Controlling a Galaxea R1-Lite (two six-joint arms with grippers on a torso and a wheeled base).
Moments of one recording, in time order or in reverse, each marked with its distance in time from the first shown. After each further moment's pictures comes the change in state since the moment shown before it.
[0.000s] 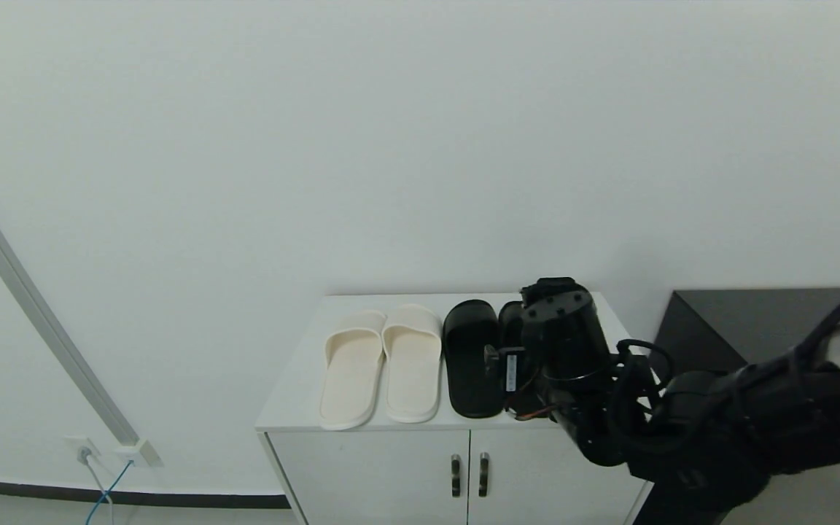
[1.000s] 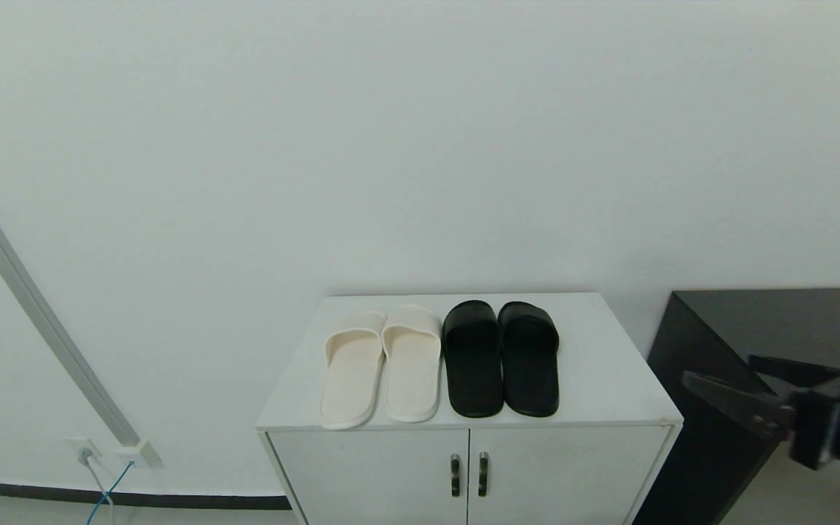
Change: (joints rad) left arm 0.000 0.000 0.001 -0.001 0.001 0.000; right arm -0.319 -0.803 0.547 0.089 0.566 -0.209
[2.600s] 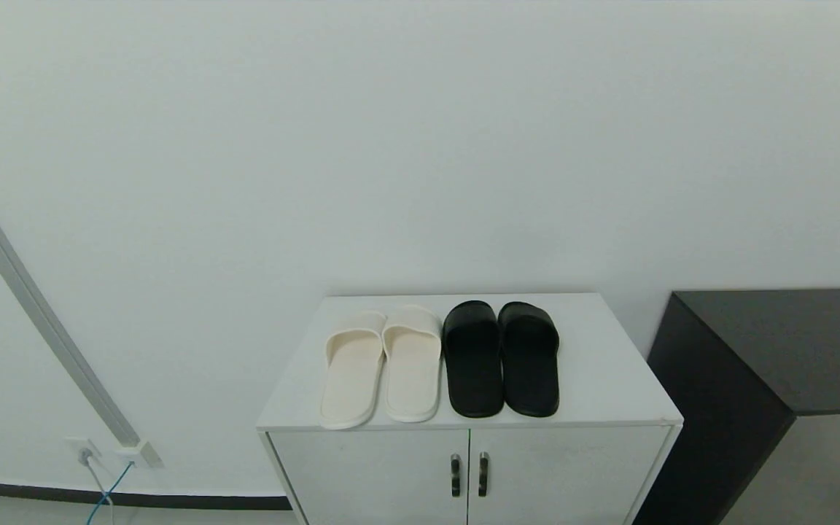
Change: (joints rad) left arm 0.000 0.000 0.000 0.000 0.000 0.002; right arm -0.507 -1.170 0.464 0.423 0.105 -0.164
